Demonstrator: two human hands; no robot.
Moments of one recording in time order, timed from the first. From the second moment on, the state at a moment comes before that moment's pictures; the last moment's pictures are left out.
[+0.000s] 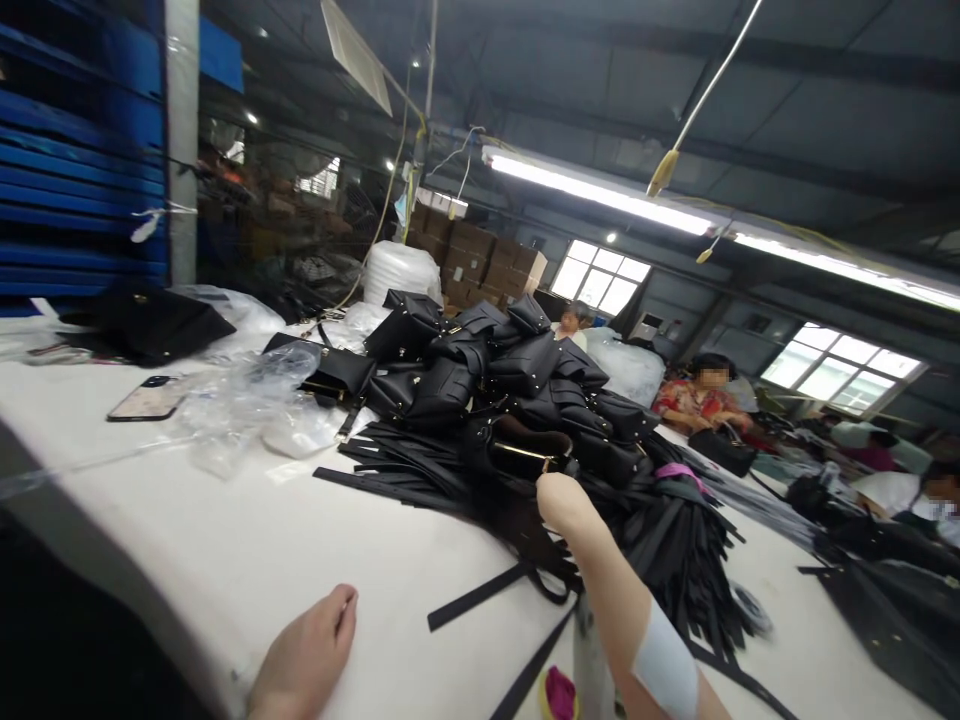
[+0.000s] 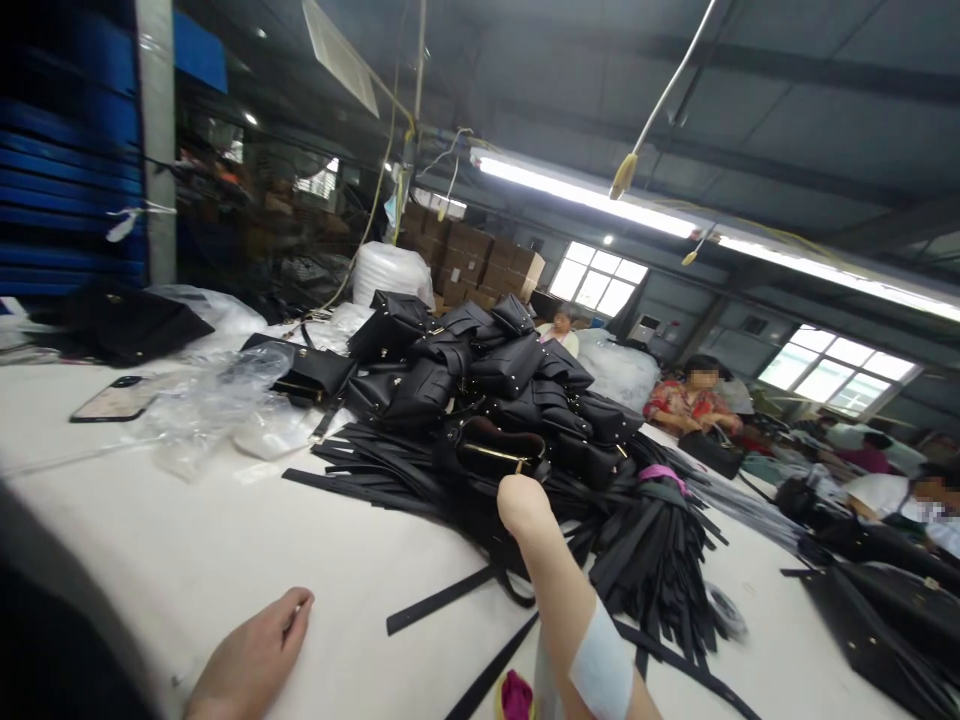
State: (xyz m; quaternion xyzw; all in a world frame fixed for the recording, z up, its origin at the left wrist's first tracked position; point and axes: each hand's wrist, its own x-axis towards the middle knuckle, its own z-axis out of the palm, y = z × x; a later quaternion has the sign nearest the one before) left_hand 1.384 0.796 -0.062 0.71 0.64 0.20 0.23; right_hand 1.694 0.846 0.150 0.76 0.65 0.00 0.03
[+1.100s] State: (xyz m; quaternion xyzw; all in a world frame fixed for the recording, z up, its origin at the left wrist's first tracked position) left_hand 1.458 0.727 0.015 0.81 0.43 0.20 0.36; right_hand 1.644 0.686 0.026 0.57 0.73 -0.22 -0.31
